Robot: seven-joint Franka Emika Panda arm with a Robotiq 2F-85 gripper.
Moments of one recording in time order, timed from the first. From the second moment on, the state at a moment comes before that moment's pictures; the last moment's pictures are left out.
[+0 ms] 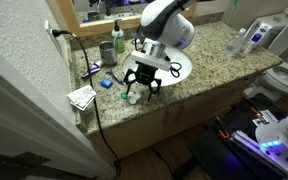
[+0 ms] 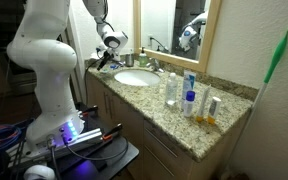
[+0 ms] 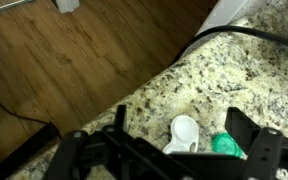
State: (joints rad) arm 0.33 0.44 0.24 -2.02 0.83 2.24 0.70
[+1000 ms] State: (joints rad) arm 0.34 0.49 0.24 -2.02 0.83 2.28 0.70
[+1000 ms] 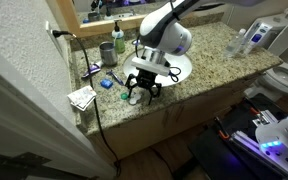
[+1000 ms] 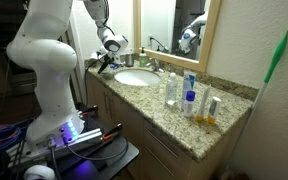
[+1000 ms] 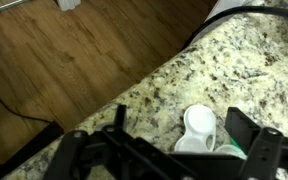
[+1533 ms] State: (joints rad) arm 0.34 0.52 0.24 -2.00 0.83 2.29 0.70
